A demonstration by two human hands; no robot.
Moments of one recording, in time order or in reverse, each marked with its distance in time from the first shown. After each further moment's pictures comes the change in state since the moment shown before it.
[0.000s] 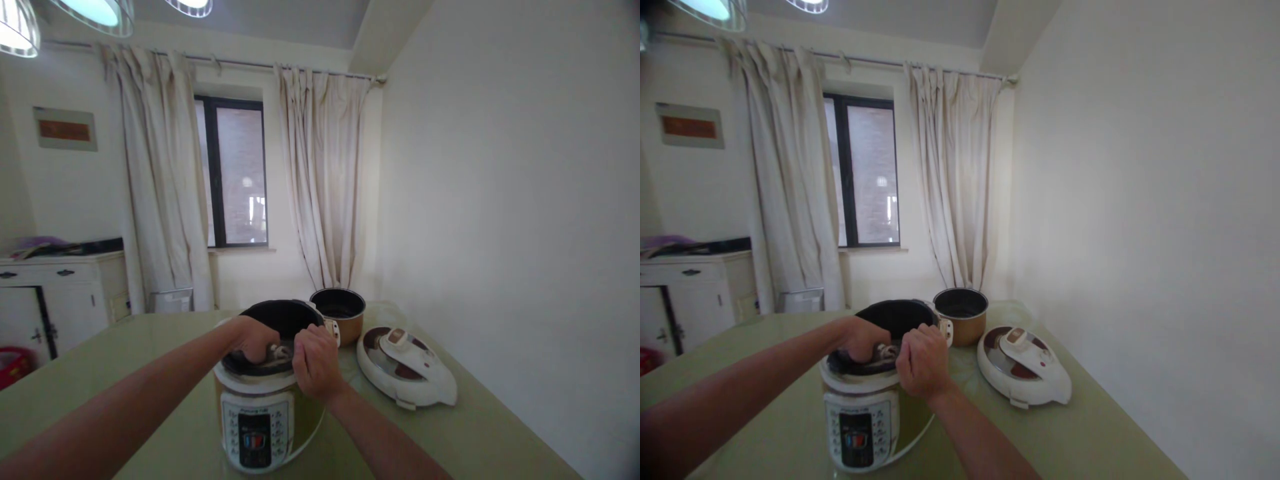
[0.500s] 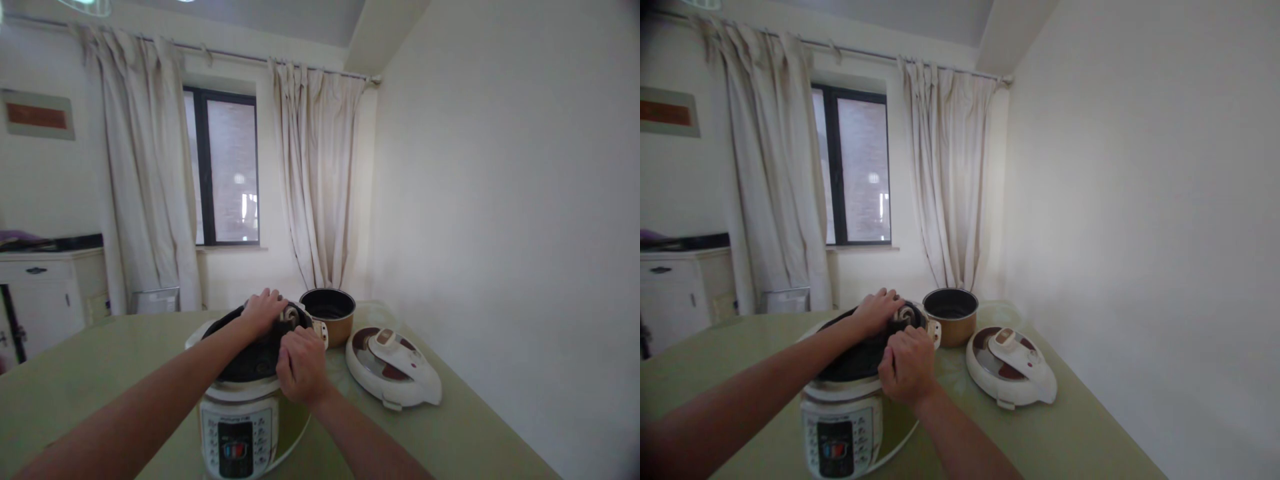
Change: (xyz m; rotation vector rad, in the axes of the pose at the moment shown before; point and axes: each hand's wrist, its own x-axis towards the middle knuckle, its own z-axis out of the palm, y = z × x) left_hand 0.046 0.021 -0.005 0.330 0.510 -0.250; right_hand -0.001 0.002 0.005 -0.057 -0.033 0.006
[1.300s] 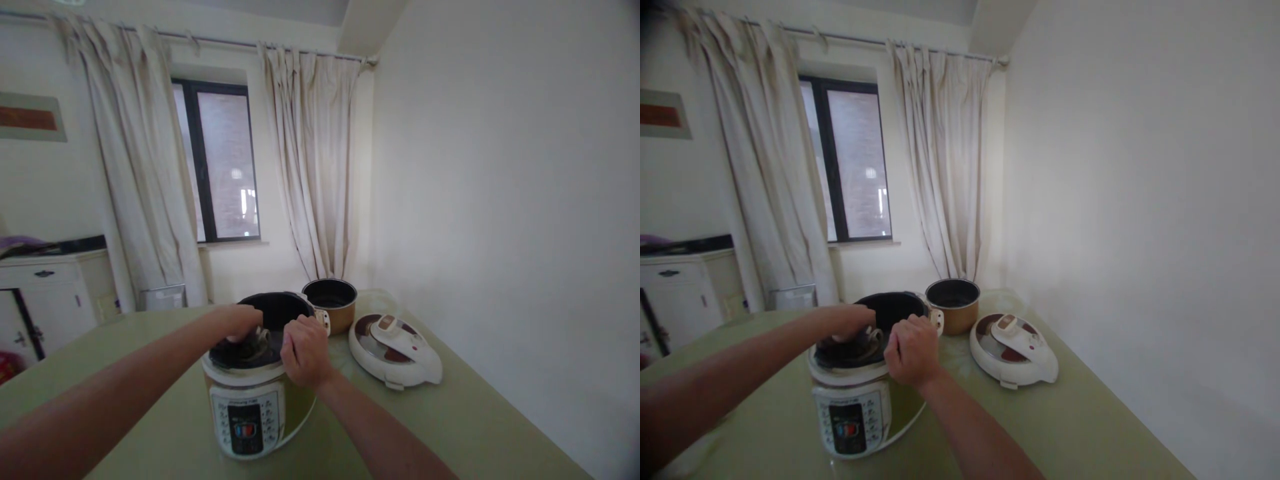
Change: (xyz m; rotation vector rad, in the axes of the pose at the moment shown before) left_hand -0.035 -0.042 -0.017 -0.063 -0.439 0.101; right_hand 0.002 -0.002 -0.003 0.017 -0.012 0.022
